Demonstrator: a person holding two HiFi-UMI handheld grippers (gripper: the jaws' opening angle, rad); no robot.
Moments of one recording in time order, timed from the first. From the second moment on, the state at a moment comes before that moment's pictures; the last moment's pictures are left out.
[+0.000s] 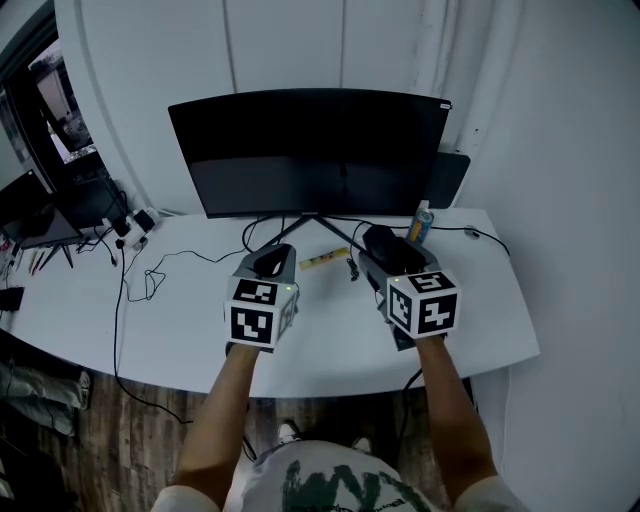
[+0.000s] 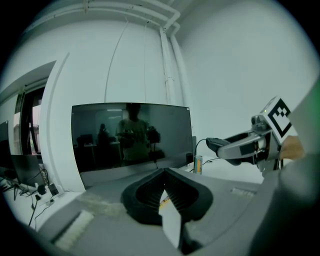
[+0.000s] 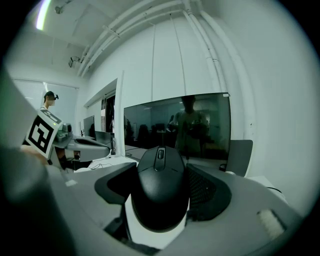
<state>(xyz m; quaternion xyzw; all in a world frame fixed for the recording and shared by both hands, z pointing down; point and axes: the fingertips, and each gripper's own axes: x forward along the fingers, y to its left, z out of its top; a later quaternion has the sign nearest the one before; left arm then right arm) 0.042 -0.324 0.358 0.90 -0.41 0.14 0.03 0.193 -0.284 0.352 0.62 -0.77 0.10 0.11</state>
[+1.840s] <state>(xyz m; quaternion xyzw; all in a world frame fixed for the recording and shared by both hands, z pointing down) 0.080 -0.265 0.432 0.88 -0.43 0.19 0.08 0.227 -0.244 0.529 0.56 -0.77 0.23 0.20</state>
